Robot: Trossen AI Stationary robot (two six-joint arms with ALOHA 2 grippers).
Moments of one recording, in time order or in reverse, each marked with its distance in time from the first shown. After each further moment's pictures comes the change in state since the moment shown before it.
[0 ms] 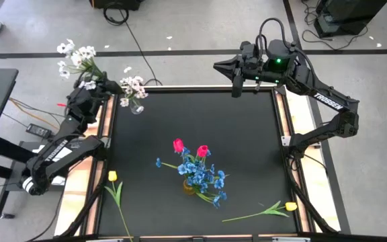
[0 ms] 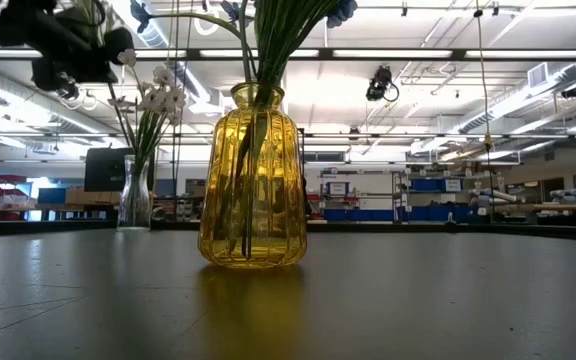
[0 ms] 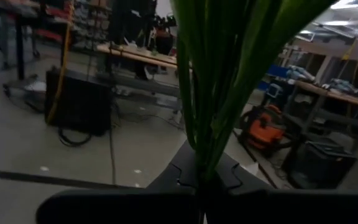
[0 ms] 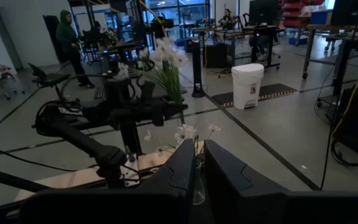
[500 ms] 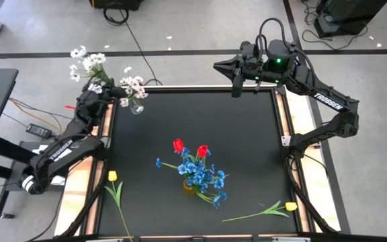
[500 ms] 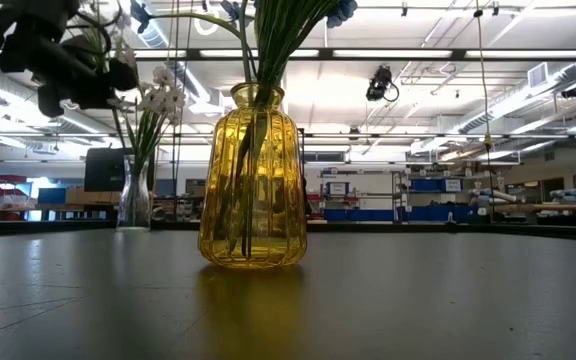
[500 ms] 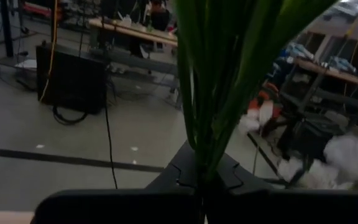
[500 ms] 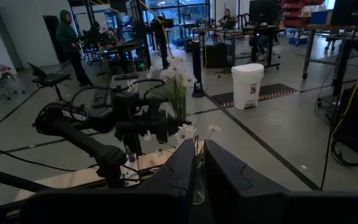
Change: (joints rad) left arm 0.000 0.016 -0.127 0.053 0.040 -0.039; right arm 0.000 0.000 0.000 0.000 0.000 0.000
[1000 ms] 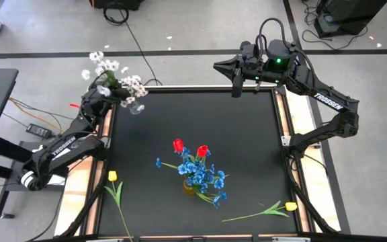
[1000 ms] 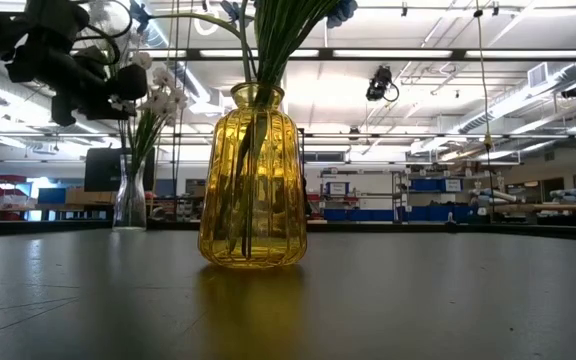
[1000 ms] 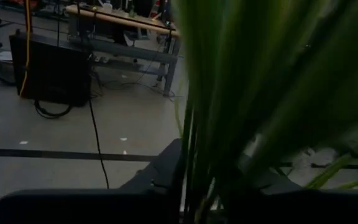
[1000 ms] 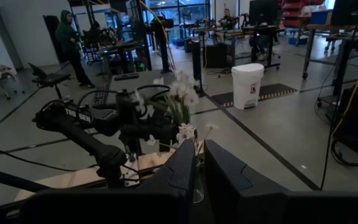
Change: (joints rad) left arm 0.000 0.086 -0.024 0.075 0.084 0.018; right arm 0.000 0.000 0.000 0.000 0.000 0.000
